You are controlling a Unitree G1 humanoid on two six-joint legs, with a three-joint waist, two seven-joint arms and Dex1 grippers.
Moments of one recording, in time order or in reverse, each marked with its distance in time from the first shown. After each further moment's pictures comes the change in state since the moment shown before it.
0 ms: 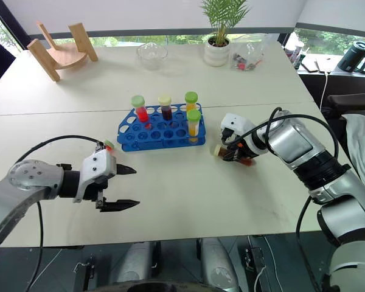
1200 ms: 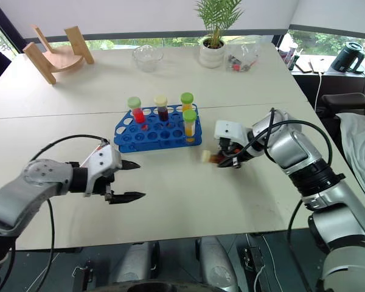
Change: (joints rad) left arm -0.020 -0.062 0.073 0.121 -0.011 -0.009 -0.005; right arm 0.188 0.263 -0.366 -0.238 0.061 -0.169 0.164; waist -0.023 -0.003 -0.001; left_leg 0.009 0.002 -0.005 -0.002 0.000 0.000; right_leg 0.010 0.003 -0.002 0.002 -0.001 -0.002
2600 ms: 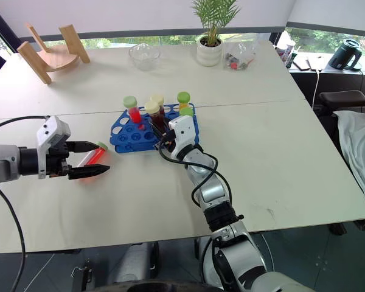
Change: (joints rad) left arm -0.011 0.133 0.184 0.190 -0.108 0.081 -0.033; right arm 0.189 0.713 -0.022 0.421 -0.162 -0.766 -1.025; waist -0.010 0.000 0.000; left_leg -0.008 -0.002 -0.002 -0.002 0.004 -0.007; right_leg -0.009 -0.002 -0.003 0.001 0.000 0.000
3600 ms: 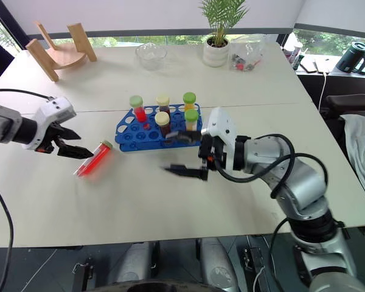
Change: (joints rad) left arm -0.652 0.061 -0.609 0.444 0.349 0.281 -0.197; right arm 0.026 -0.765 -0.100 -0.954 0.685 0.924 0.621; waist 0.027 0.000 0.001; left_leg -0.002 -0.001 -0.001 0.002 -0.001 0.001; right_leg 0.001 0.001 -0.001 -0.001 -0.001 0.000
